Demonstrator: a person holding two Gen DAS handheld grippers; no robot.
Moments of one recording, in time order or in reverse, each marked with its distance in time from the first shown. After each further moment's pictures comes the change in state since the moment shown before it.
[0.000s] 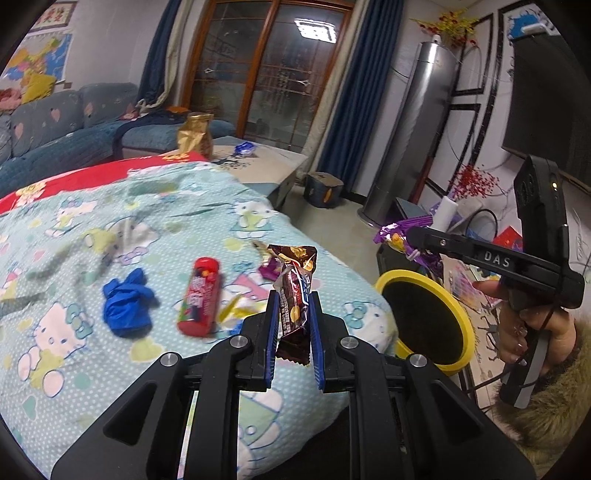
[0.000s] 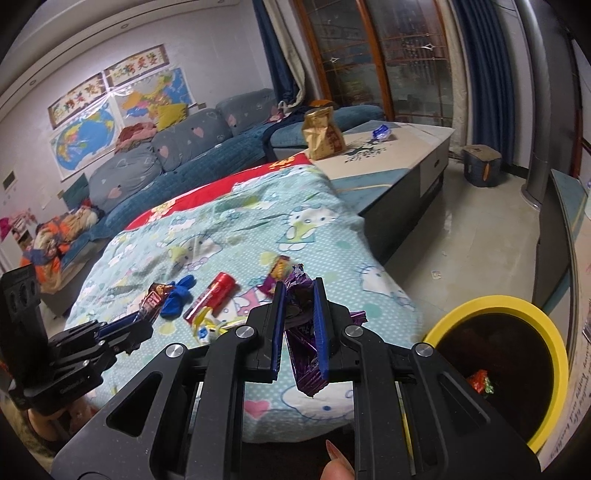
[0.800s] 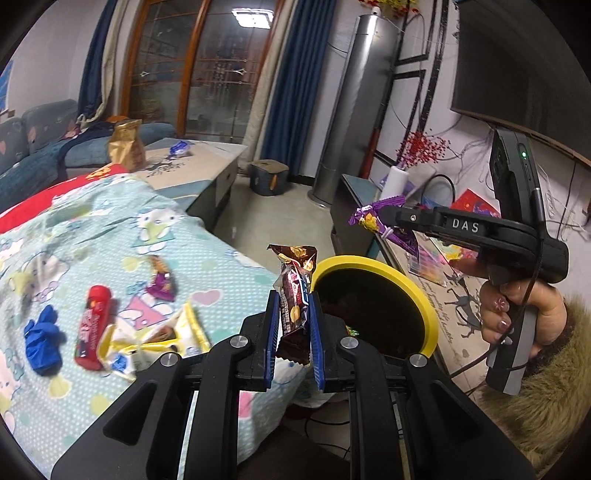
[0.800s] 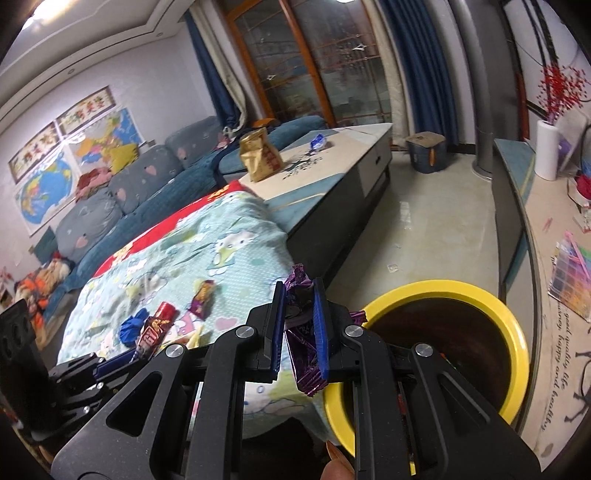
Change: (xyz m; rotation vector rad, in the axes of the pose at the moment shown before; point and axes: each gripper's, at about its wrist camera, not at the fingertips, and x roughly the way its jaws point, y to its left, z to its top) left arm 0.054 -0.083 0.006 0.155 0.056 -0.161; right arm -0.041 -0.088 -0.007 0.188 -0.076 -0.132
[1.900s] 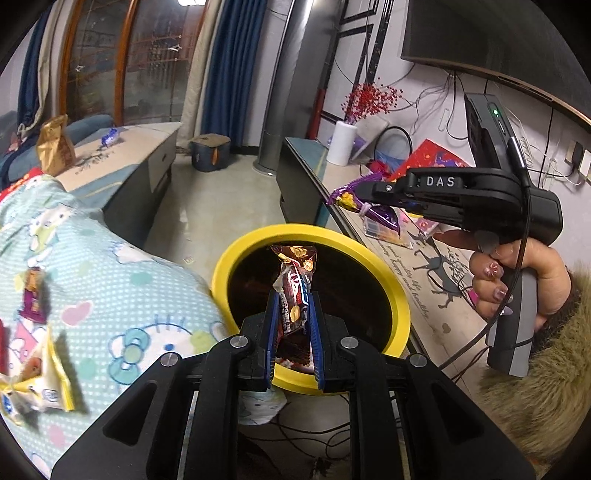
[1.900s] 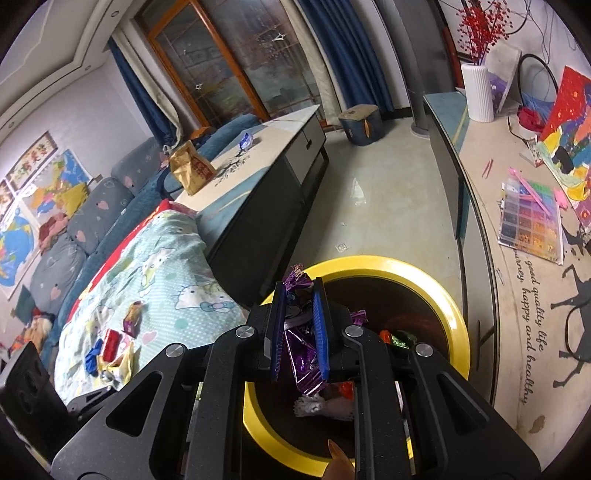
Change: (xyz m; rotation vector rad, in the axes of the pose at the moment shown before) left arm 0.103 -0.072 -0.010 0.123 0.127 -0.169; right arm 0.000 -0.112 -0.011 0.223 0.029 -0.137
